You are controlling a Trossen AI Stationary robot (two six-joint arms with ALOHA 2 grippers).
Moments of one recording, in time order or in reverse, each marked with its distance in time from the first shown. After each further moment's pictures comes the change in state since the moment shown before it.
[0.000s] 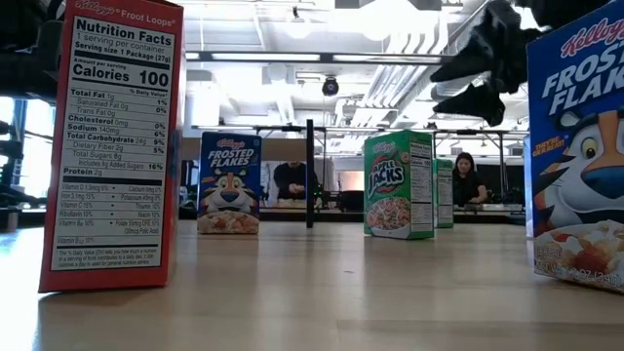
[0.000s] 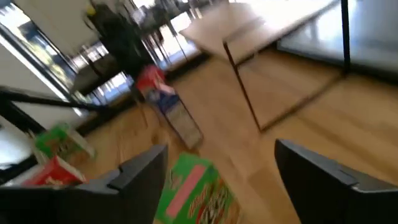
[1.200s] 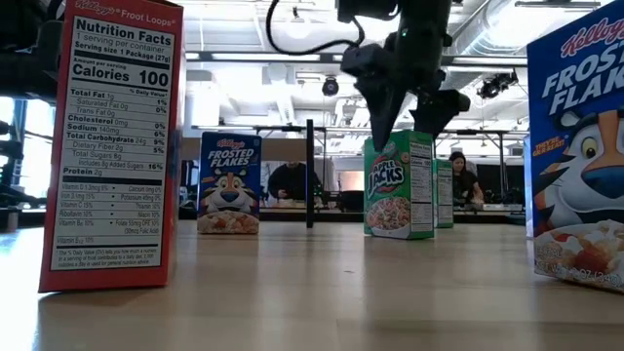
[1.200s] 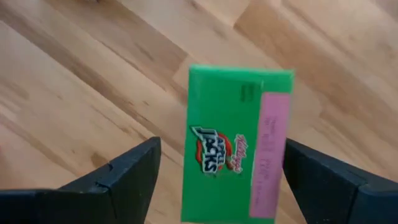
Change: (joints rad) left arm 0.000 0.000 0.000 0.000 0.000 0.000; right arm 0.203 1.026 0.983 -0.995 0.042 0.477
